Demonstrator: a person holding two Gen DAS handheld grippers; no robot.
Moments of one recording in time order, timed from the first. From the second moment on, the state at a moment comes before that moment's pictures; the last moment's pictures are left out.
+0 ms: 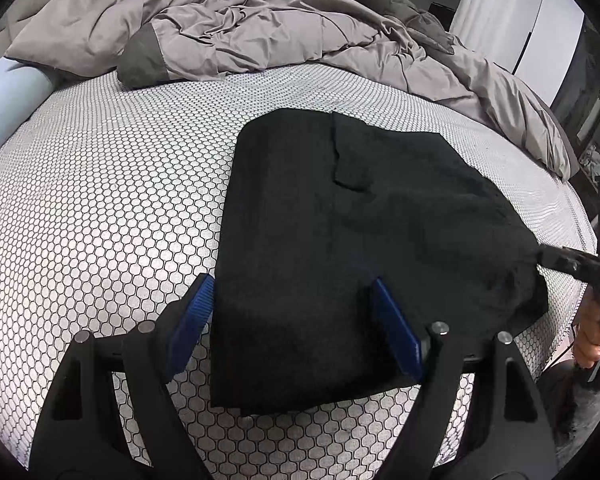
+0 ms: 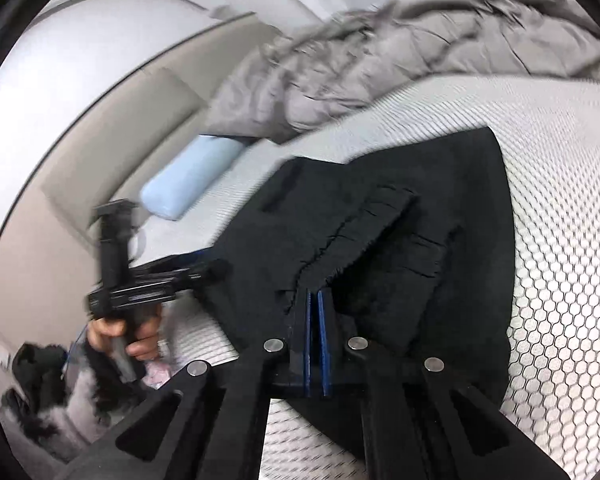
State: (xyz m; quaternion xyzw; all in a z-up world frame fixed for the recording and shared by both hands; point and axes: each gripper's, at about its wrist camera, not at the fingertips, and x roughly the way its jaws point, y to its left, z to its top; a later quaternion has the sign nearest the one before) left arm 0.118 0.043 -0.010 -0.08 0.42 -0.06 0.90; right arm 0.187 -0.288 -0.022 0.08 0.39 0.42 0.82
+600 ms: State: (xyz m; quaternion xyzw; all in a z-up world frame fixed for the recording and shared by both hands) left arm 0.121 0.033 -0.024 -0.05 0.44 -0.06 0.90; right arm 0.235 -0.284 -0.069 0.17 0.47 0.38 0.78
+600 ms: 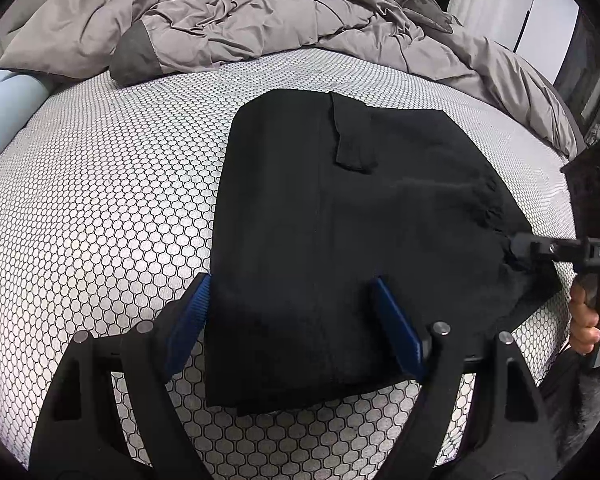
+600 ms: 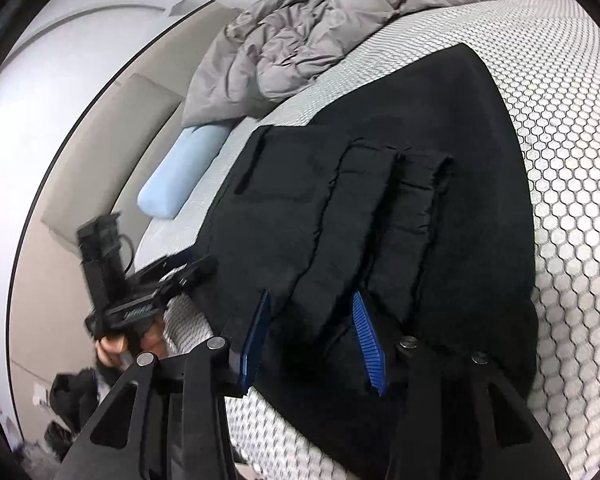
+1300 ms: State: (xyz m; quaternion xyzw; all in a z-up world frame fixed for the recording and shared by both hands) left arm 0.120 0.040 -0.024 -0.06 0.44 -0.06 0.89; right arm 0.229 -0.307 -0.051 0.14 0.45 0.32 0.82
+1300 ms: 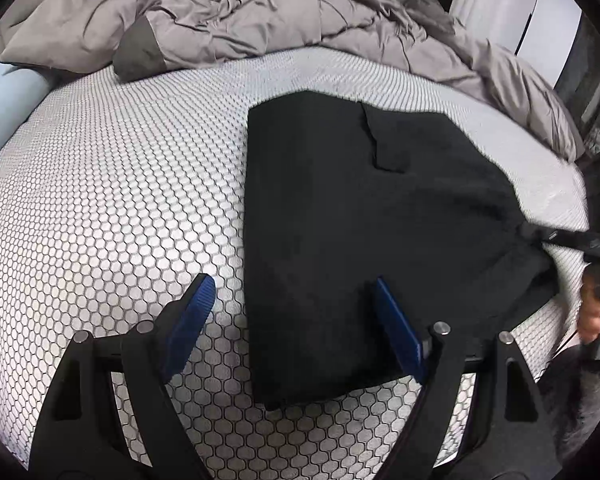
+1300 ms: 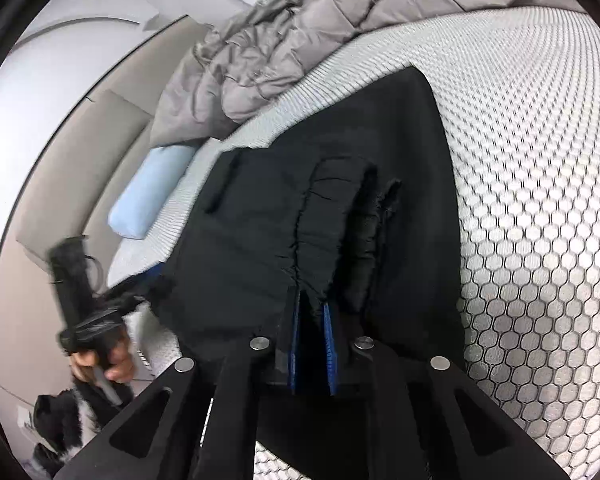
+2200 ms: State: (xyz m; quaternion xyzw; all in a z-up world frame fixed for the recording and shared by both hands) left arm 0.116 0.019 -0.023 -0.02 0.45 -0.09 0.89; right arm 0.216 -0.321 -0.067 0.15 0.48 0.33 0.79
